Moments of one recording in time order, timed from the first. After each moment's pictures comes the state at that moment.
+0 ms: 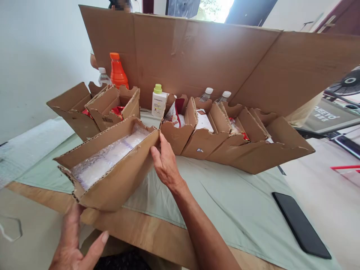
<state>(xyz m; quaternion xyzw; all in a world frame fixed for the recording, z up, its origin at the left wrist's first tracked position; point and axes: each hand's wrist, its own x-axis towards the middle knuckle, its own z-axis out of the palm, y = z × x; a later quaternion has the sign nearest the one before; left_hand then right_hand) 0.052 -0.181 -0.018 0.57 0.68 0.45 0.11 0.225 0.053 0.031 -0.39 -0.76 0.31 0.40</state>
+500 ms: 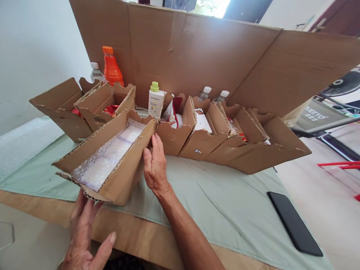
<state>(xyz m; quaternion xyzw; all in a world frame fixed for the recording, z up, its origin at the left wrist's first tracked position) 0.070 -0.164 -0.041 0.58 0.65 0.48 0.14 0.199 0.053 0.004 -0.41 -0.74 0.23 0.47</state>
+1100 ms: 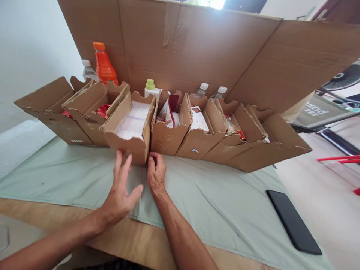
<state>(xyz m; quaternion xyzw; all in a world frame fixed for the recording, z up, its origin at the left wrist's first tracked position) 0.101 -0.041 -0.032 0.65 0.57 0.48 0.14 0.210 0.062 -0.061 -0.52 -0.60 0.36 0.48</state>
